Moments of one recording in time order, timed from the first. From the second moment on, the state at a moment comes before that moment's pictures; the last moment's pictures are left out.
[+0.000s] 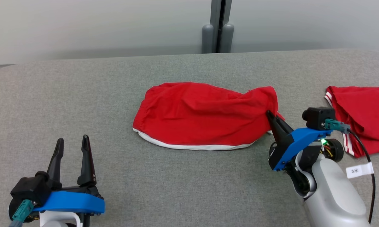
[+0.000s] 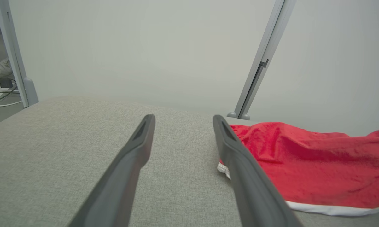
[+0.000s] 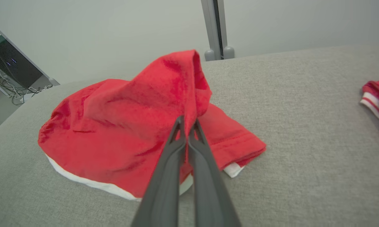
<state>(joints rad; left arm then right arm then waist) -0.07 0.31 -0.24 0.11 -0.55 0.10 -0.26 -0.50 -0.06 0.11 0.59 0.36 0.13 0.06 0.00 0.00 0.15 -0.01</state>
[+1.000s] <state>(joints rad) -0.10 0.30 -0.24 0.13 -0.54 0.10 -0.26 -0.47 -0.13 0.03 0.57 0.16 0.13 -0.08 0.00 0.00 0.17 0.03</state>
